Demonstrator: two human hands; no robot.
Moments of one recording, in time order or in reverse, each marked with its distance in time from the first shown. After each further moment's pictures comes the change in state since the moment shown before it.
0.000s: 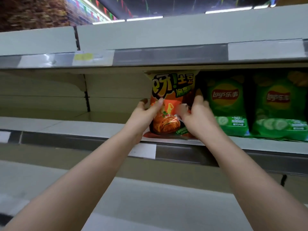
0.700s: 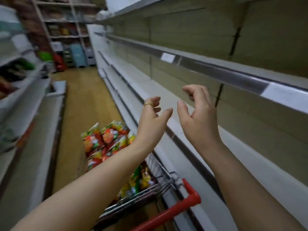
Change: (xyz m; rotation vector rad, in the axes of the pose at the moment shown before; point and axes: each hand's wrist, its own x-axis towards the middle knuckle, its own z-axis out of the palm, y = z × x) left_hand -0.238 -0.085 -0.127 0.255 0.996 -0.075; right_hand -0.187 -0.097 0.153 0.835 -0.431 -0.729
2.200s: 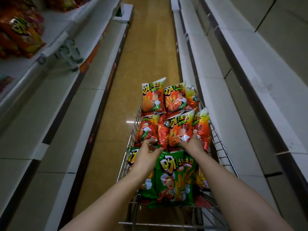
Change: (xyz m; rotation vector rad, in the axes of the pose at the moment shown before) left_hand 0.028 -0.281 -0.211 0.165 0.260 -0.836; right_hand -0.131 0.182 0.414 -0.344 -1.156 0.831
